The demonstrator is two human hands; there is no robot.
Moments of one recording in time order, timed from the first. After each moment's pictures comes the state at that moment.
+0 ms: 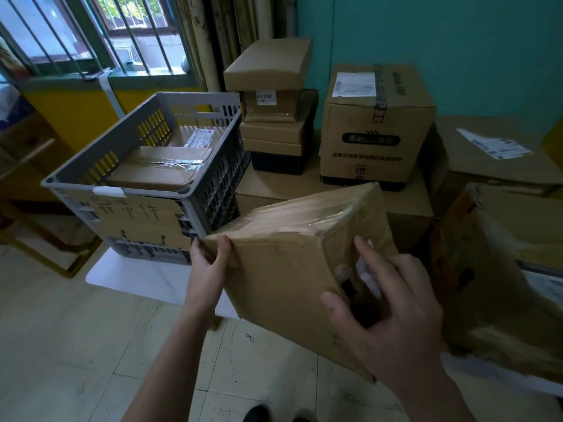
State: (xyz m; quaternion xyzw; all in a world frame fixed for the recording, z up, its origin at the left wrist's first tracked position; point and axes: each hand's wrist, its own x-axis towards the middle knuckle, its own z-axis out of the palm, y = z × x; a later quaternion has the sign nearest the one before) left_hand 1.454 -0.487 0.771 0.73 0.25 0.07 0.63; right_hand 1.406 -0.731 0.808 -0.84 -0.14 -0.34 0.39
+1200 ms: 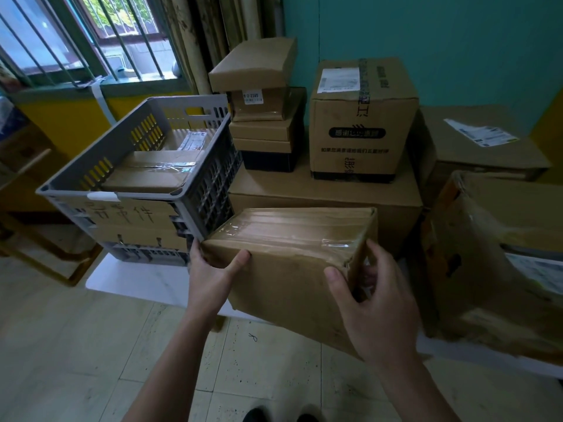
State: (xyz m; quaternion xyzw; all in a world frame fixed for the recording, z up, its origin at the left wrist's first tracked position) left_hand 1.452 -0.490 0.750 0.77 0.22 0.08 0.60; right_hand 1.404 -0.731 0.783 -0.87 0.05 -0.19 0.45
